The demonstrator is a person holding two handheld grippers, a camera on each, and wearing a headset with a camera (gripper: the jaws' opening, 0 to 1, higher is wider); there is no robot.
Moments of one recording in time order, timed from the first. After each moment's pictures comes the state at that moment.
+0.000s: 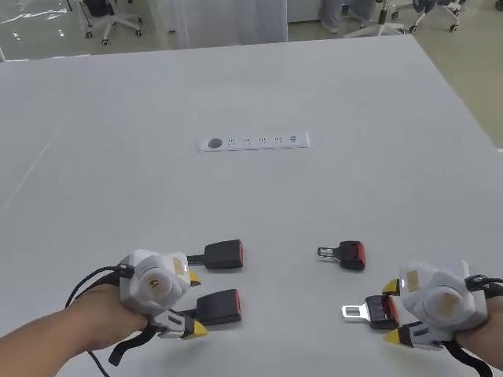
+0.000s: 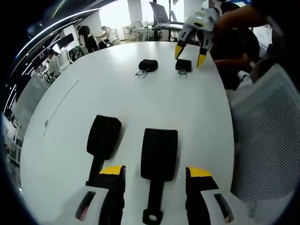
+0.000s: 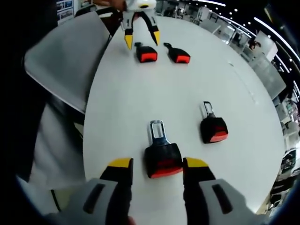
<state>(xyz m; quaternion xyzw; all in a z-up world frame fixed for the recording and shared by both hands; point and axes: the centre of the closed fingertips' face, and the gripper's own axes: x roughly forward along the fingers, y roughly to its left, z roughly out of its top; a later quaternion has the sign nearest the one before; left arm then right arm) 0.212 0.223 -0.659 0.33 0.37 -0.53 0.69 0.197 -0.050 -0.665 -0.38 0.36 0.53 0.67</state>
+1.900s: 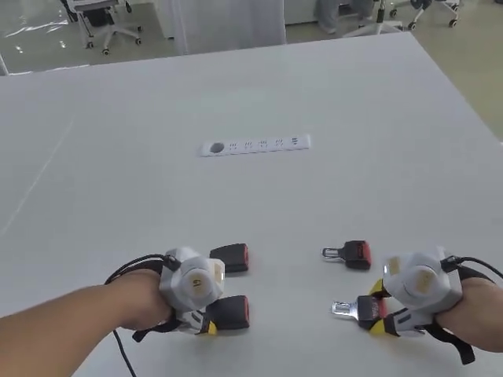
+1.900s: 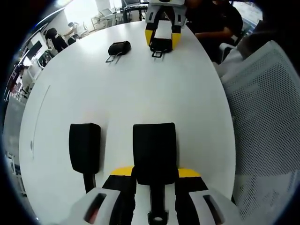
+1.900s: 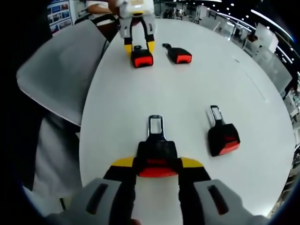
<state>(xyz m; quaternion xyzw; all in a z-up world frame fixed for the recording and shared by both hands) 0.210 0.221 -0.683 0.41 0.41 -0.57 0.58 0.205 -0.020 -0.682 -0.33 0.38 0.55 0.66</state>
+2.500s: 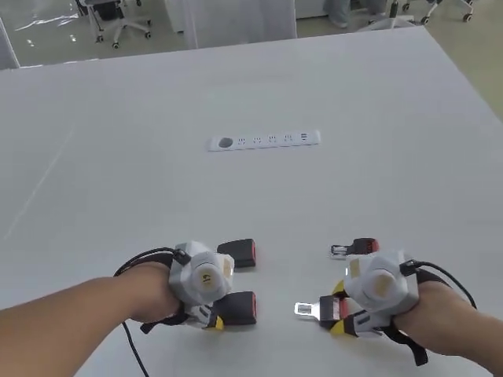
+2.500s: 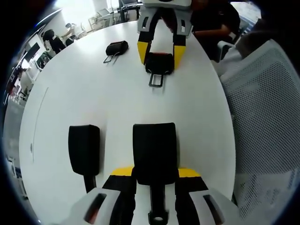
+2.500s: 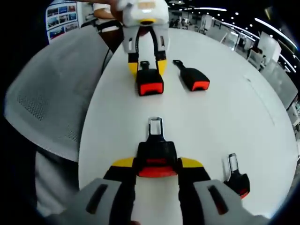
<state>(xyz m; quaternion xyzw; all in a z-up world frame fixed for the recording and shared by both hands) 0.209 0.221 -0.683 0.42 0.41 -0.58 0.57 0.205 0.066 -0.679 -0.32 0.34 0.59 0.66</state>
